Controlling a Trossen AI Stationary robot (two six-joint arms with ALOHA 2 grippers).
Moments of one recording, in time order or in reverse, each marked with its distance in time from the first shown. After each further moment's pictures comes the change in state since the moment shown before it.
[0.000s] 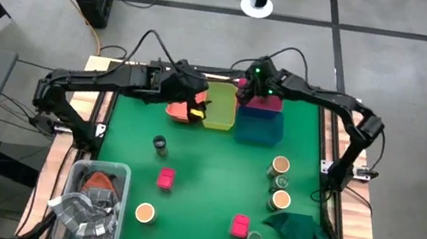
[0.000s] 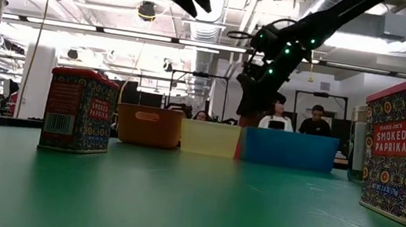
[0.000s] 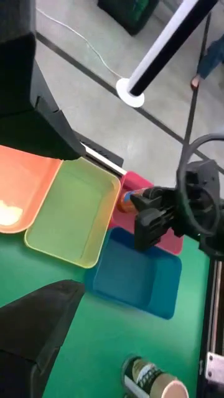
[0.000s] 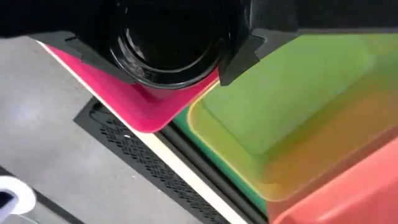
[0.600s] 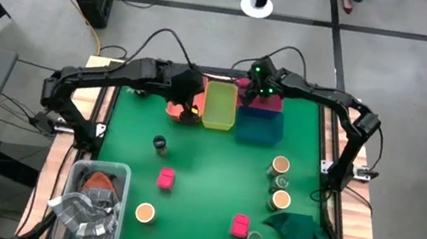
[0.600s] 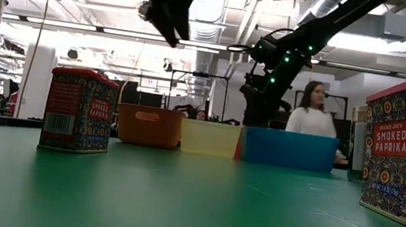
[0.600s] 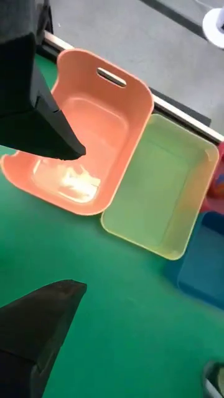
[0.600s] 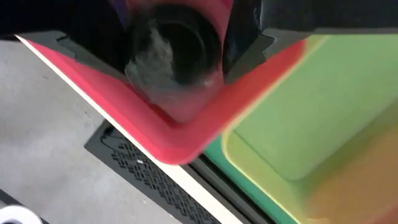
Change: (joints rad) left arm 0.112 0.070 -0.001 -0.248 0.239 -0.095; right arm -0.037 0.037 0.008 -0.063 0.005 0.008
